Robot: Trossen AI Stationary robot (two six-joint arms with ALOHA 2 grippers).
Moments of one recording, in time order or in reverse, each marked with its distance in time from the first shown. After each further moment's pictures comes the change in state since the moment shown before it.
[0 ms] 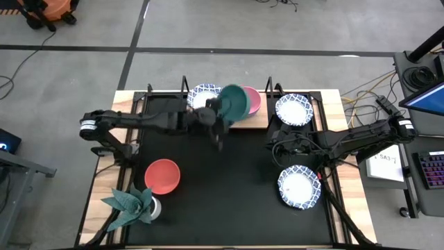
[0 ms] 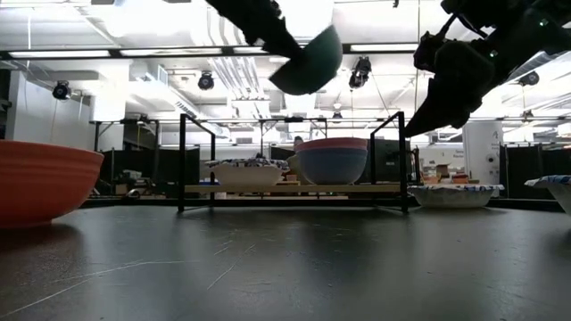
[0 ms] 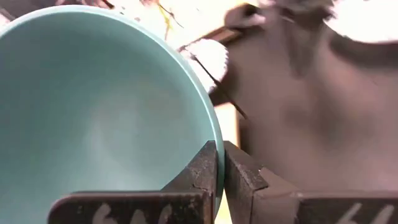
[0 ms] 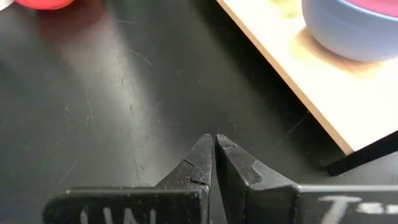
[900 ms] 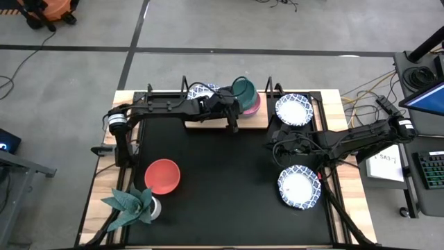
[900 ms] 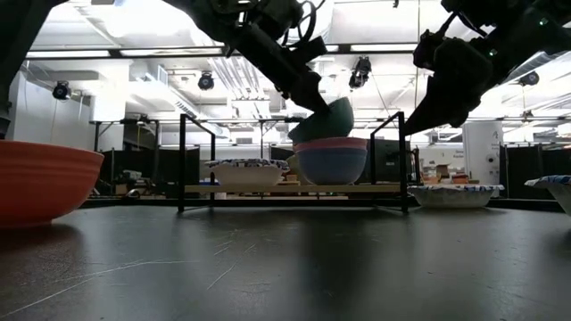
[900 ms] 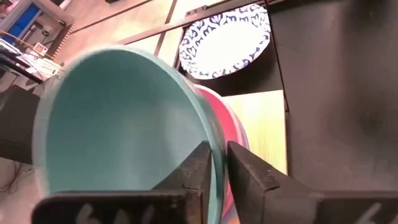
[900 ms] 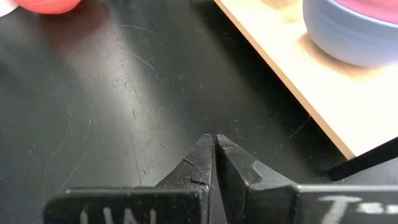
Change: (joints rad) left arm 0.201 0.294 0.151 0.102 0.128 -0.061; right arm 0.002 0.000 0.000 0.015 0.002 -0.006
